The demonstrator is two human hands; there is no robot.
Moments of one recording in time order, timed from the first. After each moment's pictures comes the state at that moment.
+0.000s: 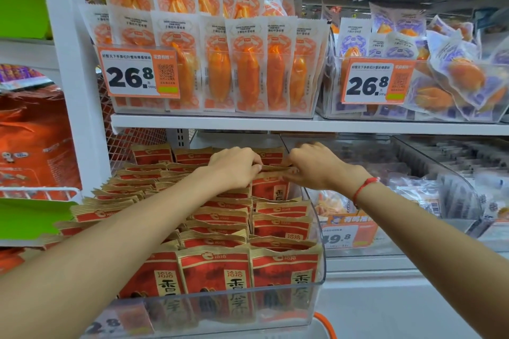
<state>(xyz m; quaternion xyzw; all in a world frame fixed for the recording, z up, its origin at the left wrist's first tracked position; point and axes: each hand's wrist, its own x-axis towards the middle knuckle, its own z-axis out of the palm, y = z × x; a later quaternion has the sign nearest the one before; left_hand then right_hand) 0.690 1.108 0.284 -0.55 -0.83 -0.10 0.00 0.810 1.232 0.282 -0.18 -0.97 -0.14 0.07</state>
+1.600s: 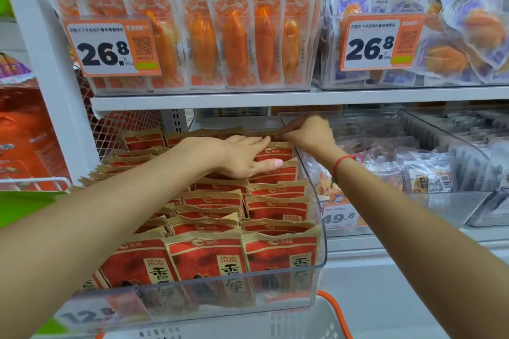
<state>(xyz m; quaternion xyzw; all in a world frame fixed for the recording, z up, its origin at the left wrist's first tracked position) 0.702 1.106 0.291 -0.59 -0.80 0.07 -0.07 0.779 1.267 0.253 -0.42 -0.82 0.27 0.28</state>
